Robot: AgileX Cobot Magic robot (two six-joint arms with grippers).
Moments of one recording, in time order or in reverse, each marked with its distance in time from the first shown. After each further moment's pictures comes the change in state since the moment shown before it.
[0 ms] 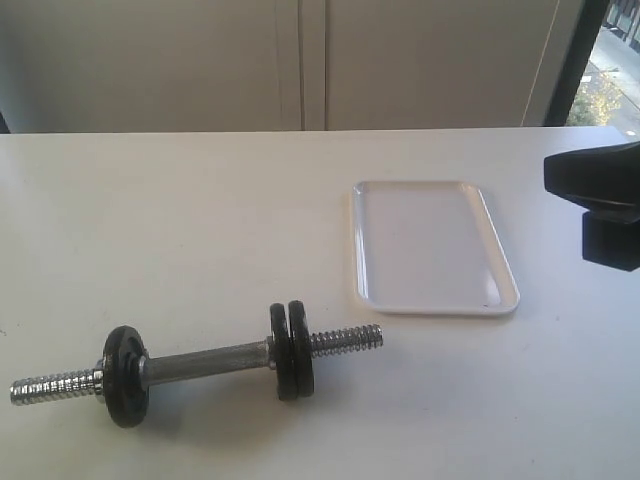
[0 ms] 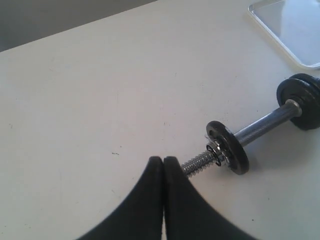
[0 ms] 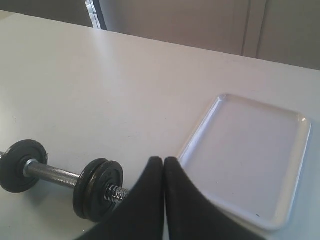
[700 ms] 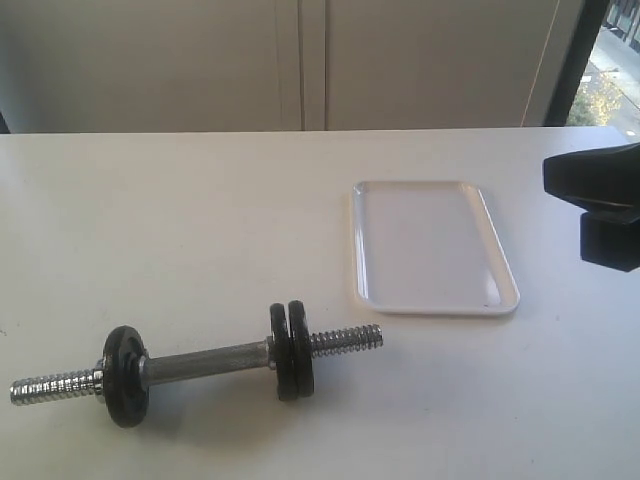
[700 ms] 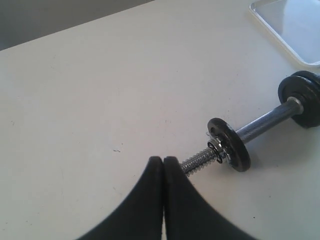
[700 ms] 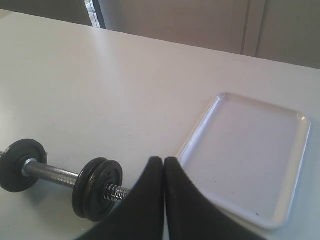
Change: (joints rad) left arm 0.000 -0.017 0.007 0.004 0.012 -0.004; right arm 0.000 0.000 0.001 -0.002 0.000 0.001
